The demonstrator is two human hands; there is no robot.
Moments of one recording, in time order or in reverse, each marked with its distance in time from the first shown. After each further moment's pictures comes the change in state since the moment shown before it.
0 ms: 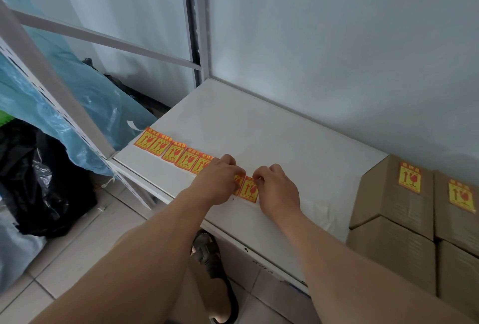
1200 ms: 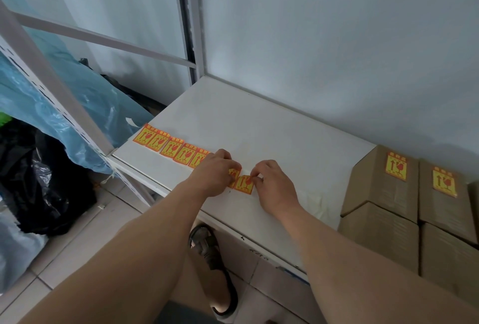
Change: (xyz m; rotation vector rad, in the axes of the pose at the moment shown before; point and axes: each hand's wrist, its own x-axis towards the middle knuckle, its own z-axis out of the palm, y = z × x) left_hand 0.001 -0.004 0.003 -0.034 -0.014 -0.003; right_hand -0.012 0.008 -0.004 0.153 -0.028 -0.036
